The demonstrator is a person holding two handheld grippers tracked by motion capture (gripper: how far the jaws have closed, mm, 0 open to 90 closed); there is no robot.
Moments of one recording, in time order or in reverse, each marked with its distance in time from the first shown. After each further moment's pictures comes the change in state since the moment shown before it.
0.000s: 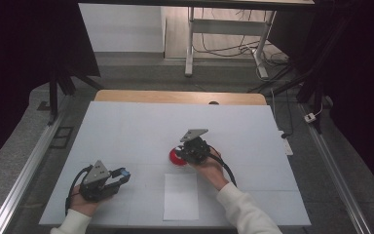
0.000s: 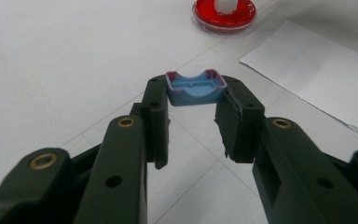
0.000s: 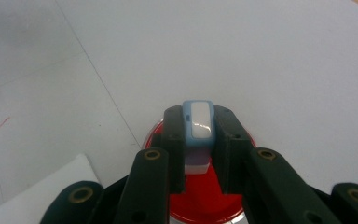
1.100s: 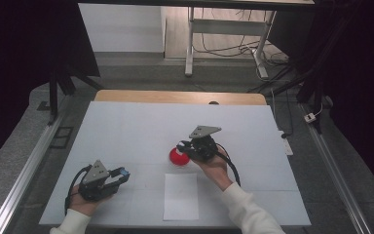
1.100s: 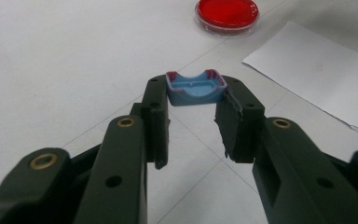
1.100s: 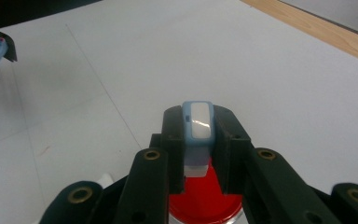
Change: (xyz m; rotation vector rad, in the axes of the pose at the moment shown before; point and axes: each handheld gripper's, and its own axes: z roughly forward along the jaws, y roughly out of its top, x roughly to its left) left arm 0.002 0.000 -0.001 -0.004 0.004 -0.004; right arm -0.003 0.004 -0.034 -0.155 0.028 0.049
